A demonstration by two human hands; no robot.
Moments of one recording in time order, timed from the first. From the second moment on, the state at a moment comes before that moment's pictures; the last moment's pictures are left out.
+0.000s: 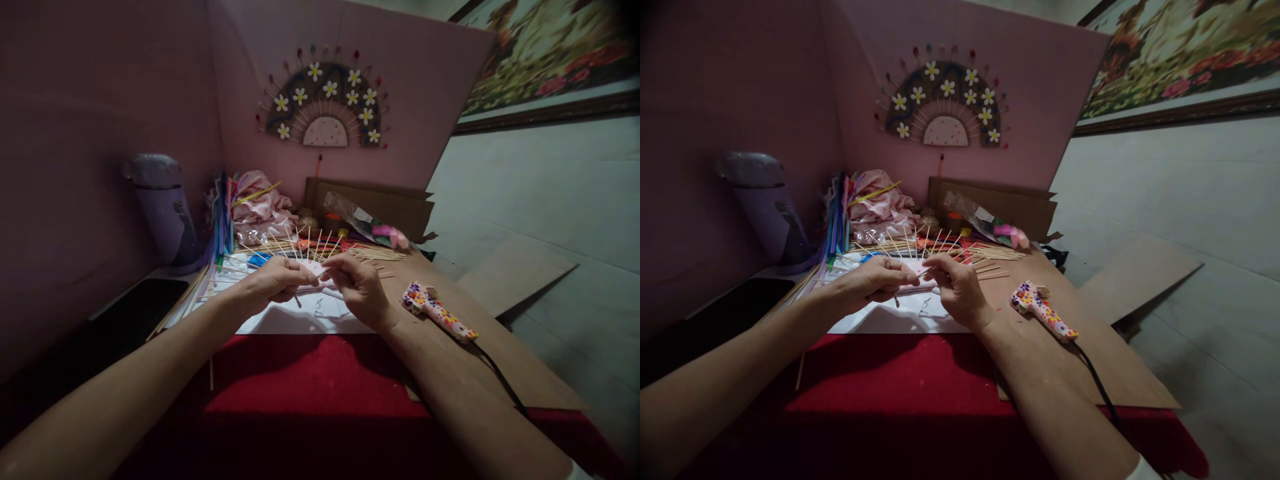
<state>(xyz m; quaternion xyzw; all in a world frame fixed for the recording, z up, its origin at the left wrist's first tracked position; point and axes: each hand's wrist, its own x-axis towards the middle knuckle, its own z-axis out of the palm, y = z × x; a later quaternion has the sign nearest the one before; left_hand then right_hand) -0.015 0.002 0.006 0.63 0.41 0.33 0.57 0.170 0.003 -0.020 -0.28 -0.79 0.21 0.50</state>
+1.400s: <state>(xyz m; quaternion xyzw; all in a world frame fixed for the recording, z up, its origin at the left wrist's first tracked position) -0.011 0.004 0.001 0.78 0.44 0.32 0.31 0.170 0.006 -0.011 -0.35 -0.74 0.37 0.44</state>
